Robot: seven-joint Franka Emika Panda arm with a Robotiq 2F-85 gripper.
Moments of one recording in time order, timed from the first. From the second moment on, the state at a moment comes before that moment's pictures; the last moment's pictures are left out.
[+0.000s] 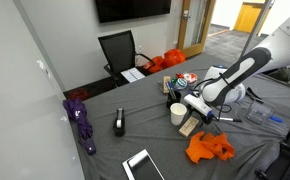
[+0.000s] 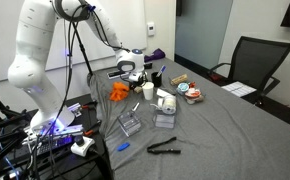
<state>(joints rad) 0.07 0.58 0.10 -2.20 0.39 2.80 1.35</state>
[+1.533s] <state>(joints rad) 0.05 0.53 0.04 -2.19 0.38 2.64 1.22</state>
